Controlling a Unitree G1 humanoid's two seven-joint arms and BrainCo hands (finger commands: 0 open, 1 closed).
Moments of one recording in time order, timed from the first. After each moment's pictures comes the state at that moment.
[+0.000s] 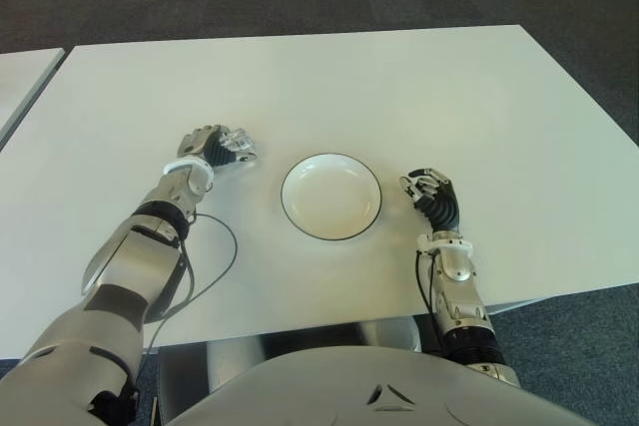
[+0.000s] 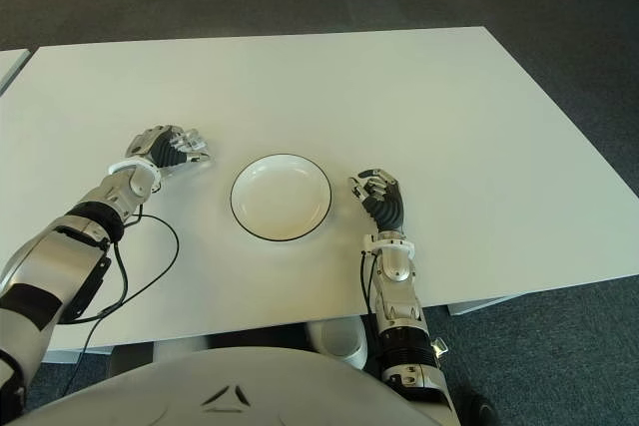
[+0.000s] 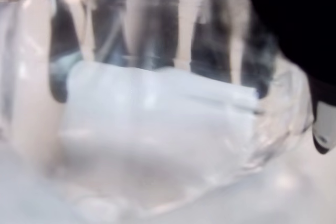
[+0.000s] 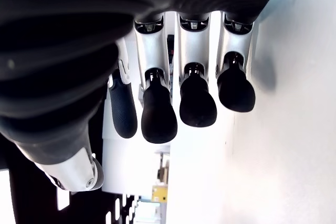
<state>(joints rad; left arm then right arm) -0.66 0.42 -0.38 1.32 0.56 -0.22 0.28 0.05 -0.02 -0.07 0.33 -0.07 -0.28 -0.10</state>
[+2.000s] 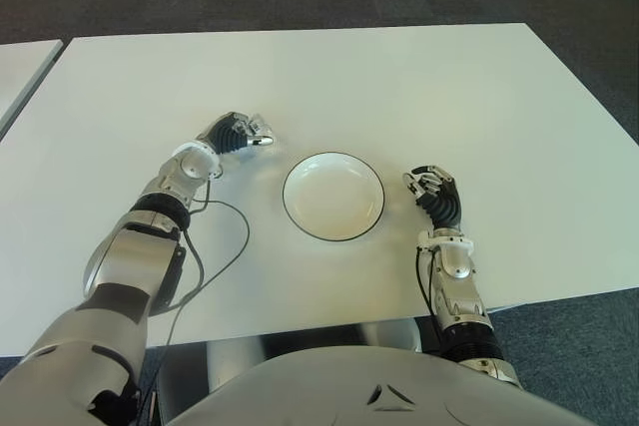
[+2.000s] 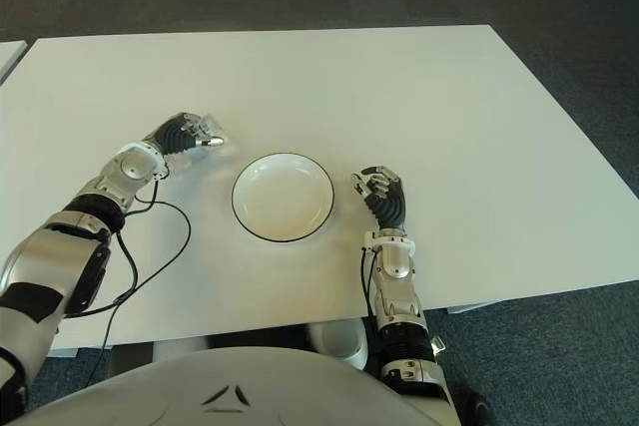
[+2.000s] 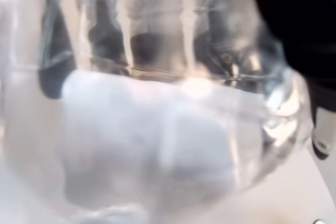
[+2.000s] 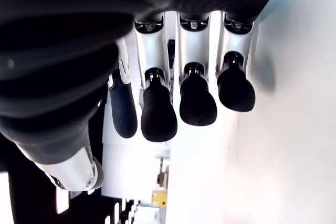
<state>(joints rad) -0.69 0.41 -0.19 1.22 0.38 -0.43 -0.03 0.03 -0.02 -0.08 0.36 -0.07 -0.31 -0.11</state>
